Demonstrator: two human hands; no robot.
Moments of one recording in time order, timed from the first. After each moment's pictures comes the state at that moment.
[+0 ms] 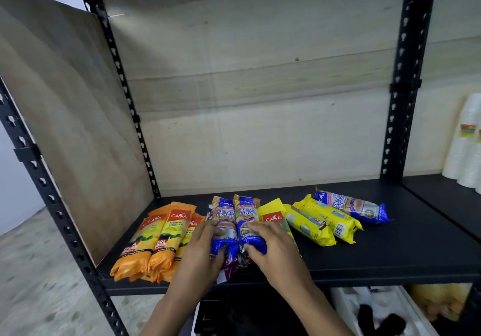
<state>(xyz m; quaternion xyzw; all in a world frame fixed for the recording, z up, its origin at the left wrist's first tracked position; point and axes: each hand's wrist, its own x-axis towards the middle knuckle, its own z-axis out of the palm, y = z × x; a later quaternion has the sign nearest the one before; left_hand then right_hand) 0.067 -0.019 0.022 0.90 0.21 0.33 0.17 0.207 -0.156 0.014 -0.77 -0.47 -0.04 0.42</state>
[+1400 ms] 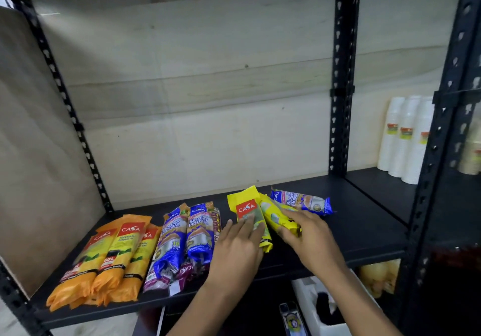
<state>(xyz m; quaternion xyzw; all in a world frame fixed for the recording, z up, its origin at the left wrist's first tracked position) 0.179 -0.125 0.026 0.95 0.07 0.29 -0.08 0.305 -0.272 0.019 -0.82 -0.37 -0.14 0.42</state>
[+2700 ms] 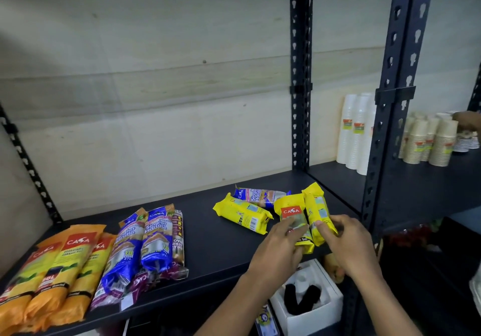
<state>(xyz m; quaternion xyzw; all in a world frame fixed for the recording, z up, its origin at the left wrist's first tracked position) 0.290 -0.226 -0.022 0.95 -0.09 0.24 0.17 0.367 -0.397 -0.013 -0.87 -0.11 -0.11 0.46</state>
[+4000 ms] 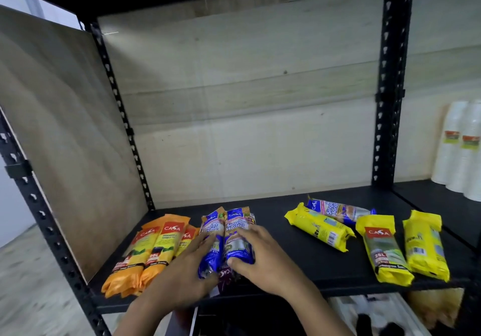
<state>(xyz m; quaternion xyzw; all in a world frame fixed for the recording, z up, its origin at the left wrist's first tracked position) 0.051 0.000 0.047 0.96 0.21 0.07 0.15 0.212 -0.159 0.037 -0.76 -0.50 0.09 0.40</state>
